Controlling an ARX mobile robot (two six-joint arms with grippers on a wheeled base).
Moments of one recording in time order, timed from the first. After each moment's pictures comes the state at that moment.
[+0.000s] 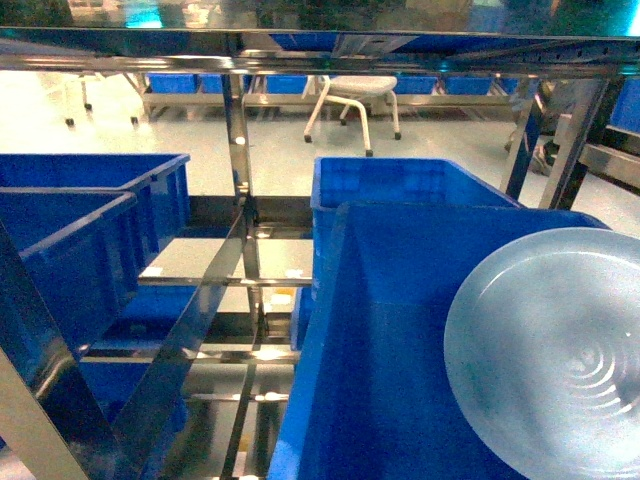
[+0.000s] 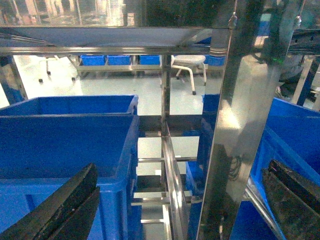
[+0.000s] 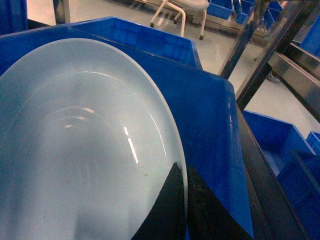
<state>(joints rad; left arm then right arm) 0.00 0.01 0.01 0.00 0.00 0.00 -0.02 1.73 0.22 1.28 -0.12 -0.25</state>
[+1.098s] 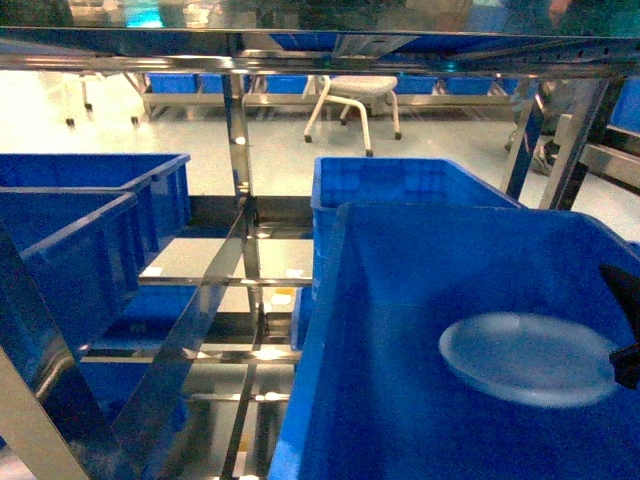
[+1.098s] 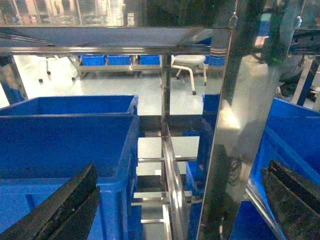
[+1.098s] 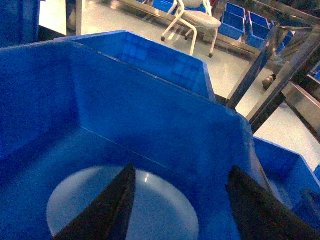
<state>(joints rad) 0.00 0.01 0.01 0.00 0.00 0.00 0.01 1.91 0.43 1.29 -0.16 -0.31</state>
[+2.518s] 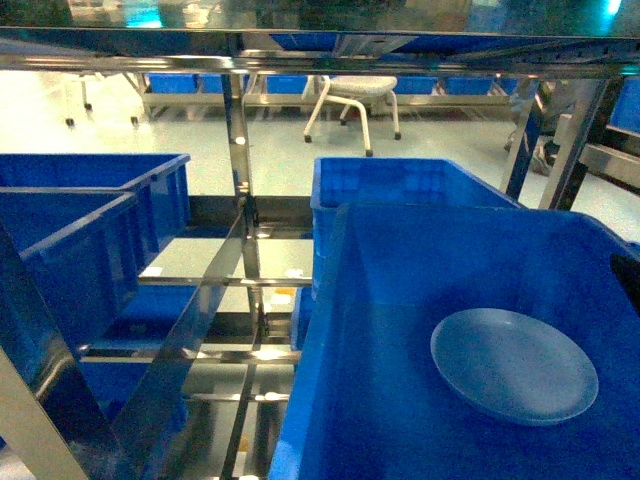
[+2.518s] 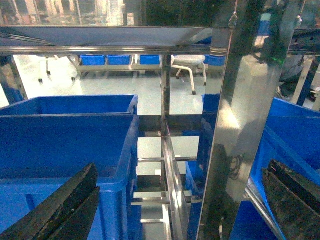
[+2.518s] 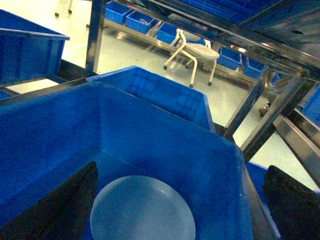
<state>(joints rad) 0.00 0.01 0.01 0.00 0.00 0.00 0.10 1.57 0.23 1.27 -0.13 -0.31</state>
